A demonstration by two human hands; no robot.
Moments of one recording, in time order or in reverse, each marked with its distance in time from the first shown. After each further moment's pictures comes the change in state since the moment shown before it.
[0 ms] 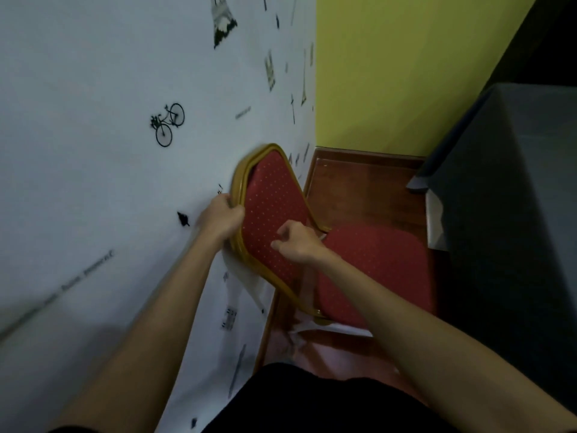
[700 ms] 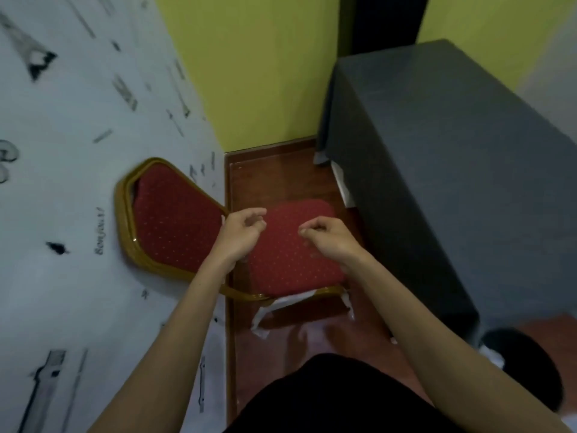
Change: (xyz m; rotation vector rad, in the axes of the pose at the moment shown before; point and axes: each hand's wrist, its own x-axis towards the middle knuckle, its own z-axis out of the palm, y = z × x) left_hand -0.170 0.081 0.151 -0.025 -0.504 0.347; right_hand -0.225 0.149 -0.103 0.607 0.474 0.268
